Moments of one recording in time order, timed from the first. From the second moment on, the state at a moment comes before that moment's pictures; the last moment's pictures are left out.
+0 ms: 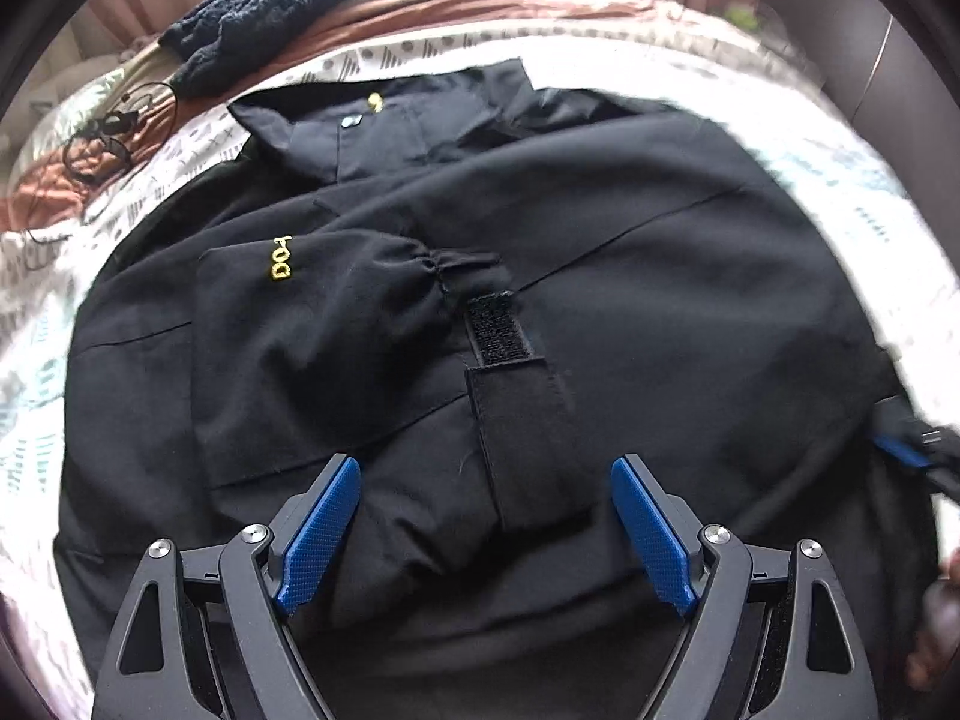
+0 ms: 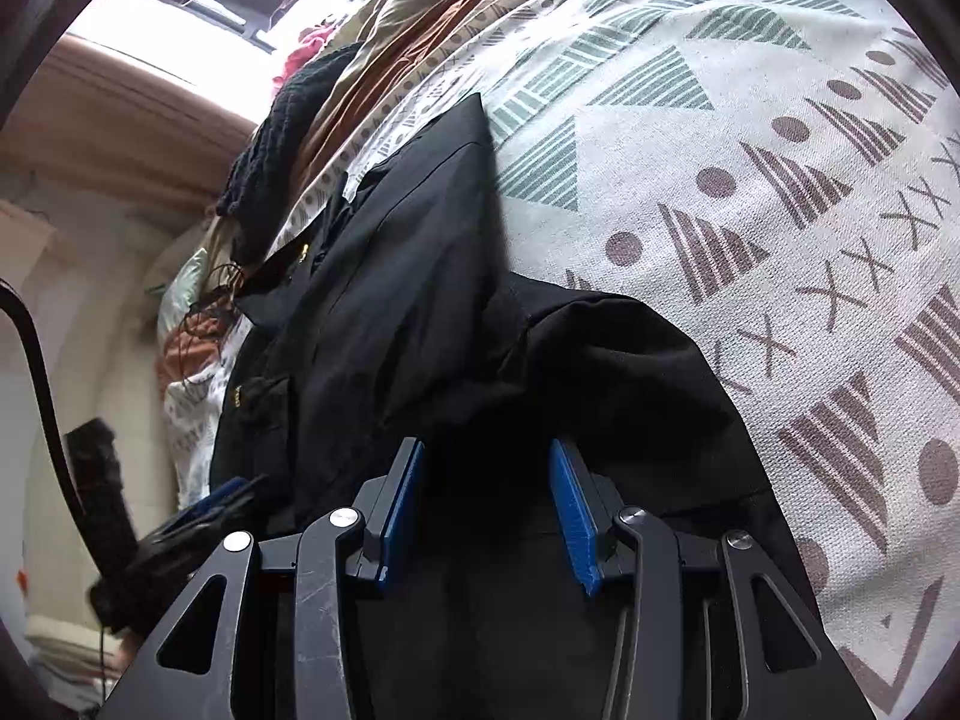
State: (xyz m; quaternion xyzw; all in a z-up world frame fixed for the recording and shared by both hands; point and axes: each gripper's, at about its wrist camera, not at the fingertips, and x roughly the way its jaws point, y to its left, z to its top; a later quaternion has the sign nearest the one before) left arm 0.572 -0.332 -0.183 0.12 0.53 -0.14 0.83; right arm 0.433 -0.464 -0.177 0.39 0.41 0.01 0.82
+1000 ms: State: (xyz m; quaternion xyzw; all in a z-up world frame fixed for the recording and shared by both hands) left arm 0.572 -0.102 -0.119 -0.05 0.49 -0.06 0.87; right arm 0.460 -0.468 -0.163 0.40 0.40 -0.03 0.82
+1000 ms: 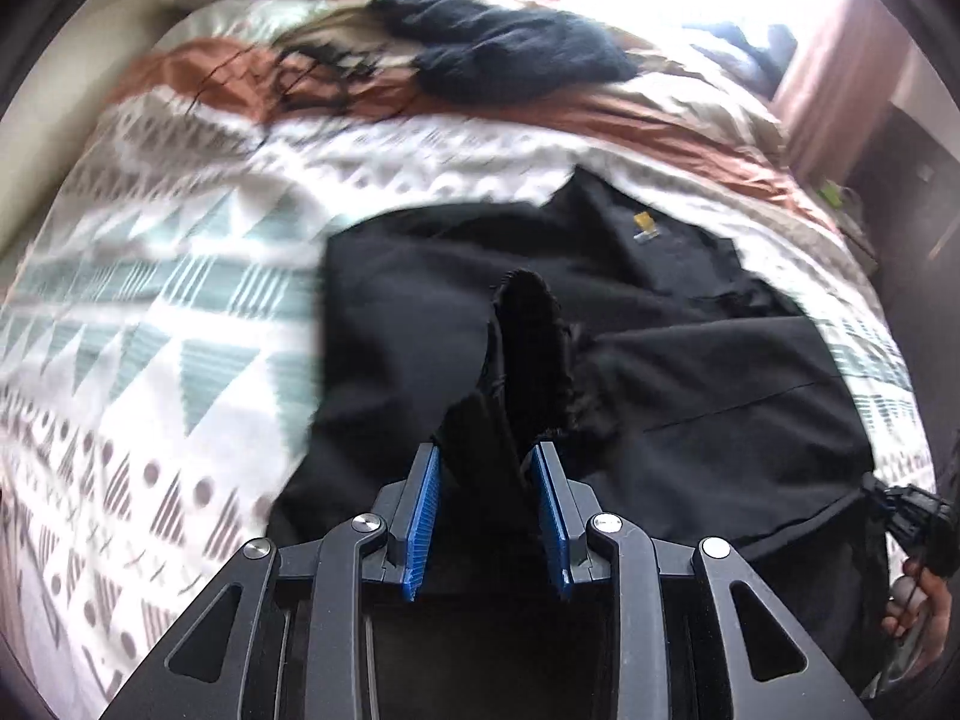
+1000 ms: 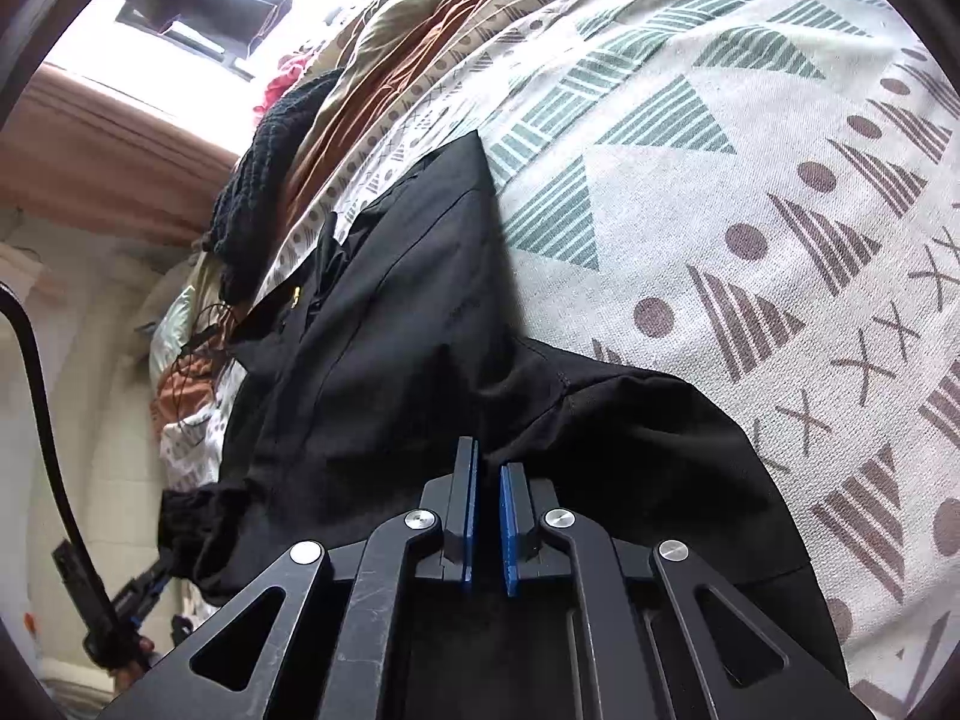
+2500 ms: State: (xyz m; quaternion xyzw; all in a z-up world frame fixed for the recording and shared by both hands) left arm 0.606 -0.088 -0.150 -0.05 0.51 -0.04 0.85; right arm 0.456 -0.465 -0.155 0.35 0.42 -0.06 0.84
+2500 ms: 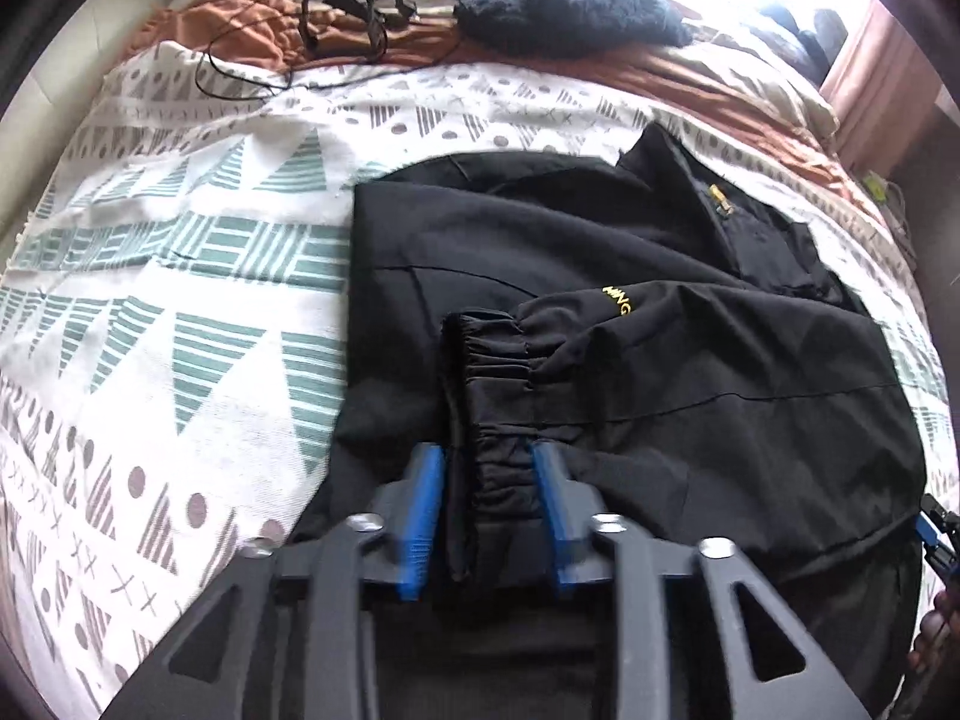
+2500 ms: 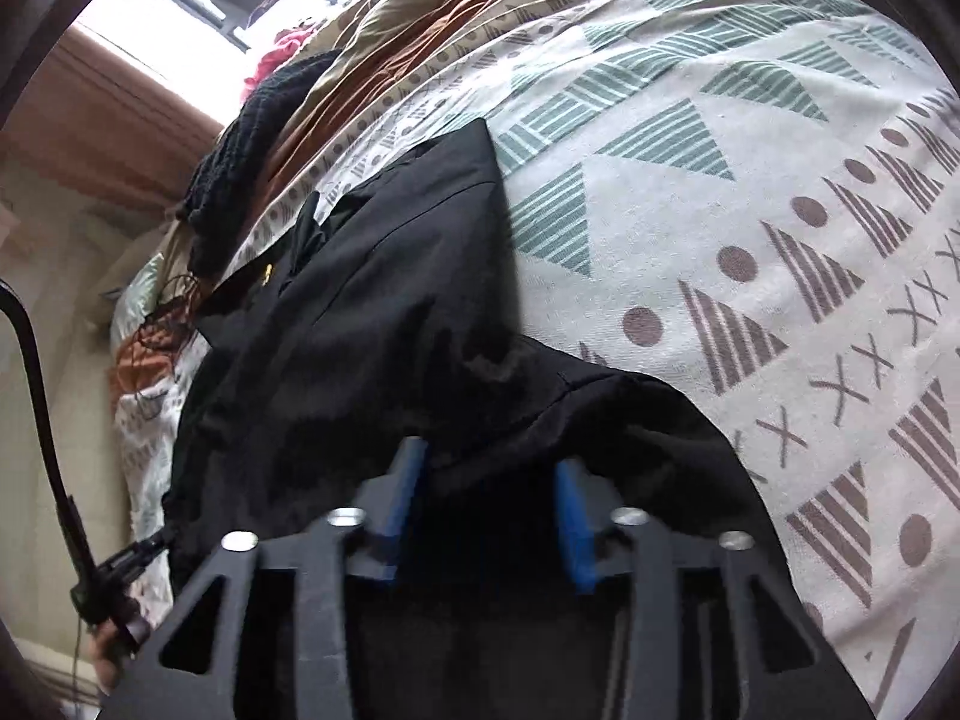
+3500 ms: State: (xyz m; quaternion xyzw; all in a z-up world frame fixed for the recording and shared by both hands) left arm 0.406 -0.007 -0.079 -0.11 0.39 -0.03 0.91; right arm 0.296 -0.439 -0.066 0.23 0.30 -0.06 0.93
